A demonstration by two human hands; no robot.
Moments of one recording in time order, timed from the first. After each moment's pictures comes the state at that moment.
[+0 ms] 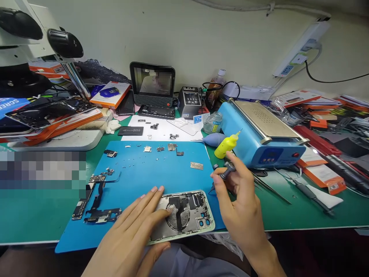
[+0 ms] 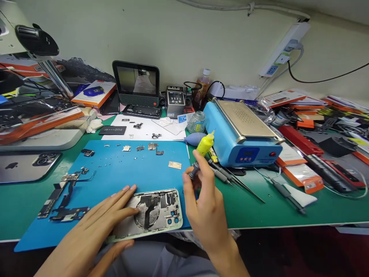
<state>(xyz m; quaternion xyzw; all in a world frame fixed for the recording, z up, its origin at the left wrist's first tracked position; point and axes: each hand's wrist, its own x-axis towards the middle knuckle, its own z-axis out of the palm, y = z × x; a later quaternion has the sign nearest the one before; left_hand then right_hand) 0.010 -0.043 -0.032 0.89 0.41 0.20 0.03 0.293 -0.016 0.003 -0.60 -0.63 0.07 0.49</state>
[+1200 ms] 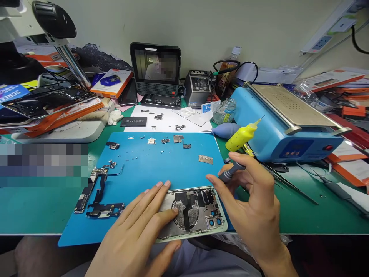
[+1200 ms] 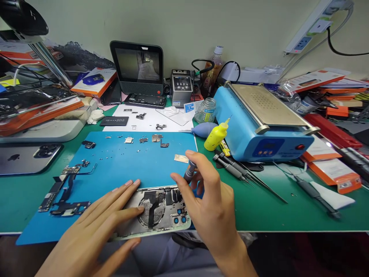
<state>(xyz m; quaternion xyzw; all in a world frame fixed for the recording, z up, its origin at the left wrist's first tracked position) 0.006 -0.033 -0.029 0.91 0.37 0.19 -0.01 0.287 -0.006 0.000 -0.52 -0.71 -0.07 0.47</state>
